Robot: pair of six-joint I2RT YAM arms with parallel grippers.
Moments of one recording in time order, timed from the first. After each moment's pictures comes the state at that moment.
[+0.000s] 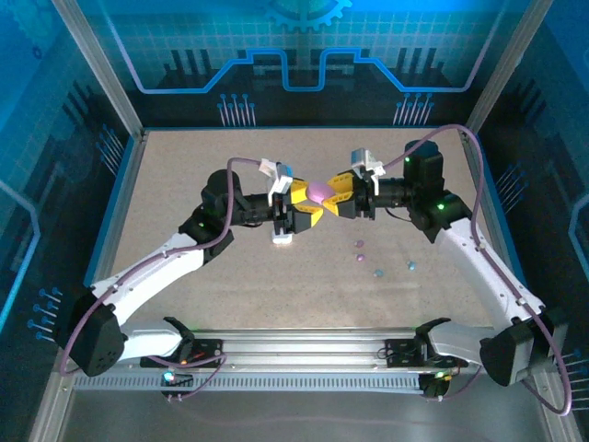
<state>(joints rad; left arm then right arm) -0.58 1.25 0.93 0.33 0.76 -0.21 0.33 1.21 1.15 -0.30 -1.11 -0.22</state>
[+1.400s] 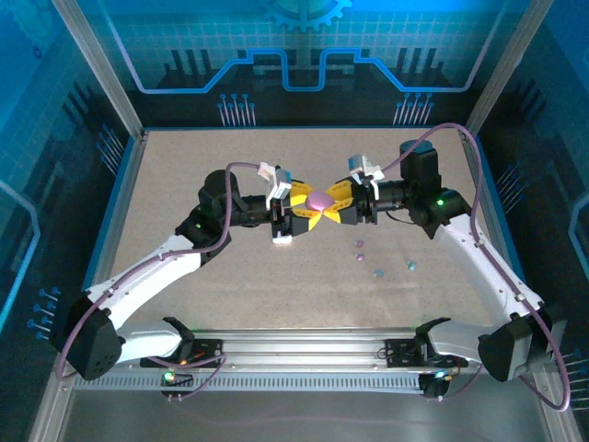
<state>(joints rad) -0.58 1.23 0.93 0.31 0.80 -0.14 0.33 1.22 1.17 -0.42 -1.17 -0.33</state>
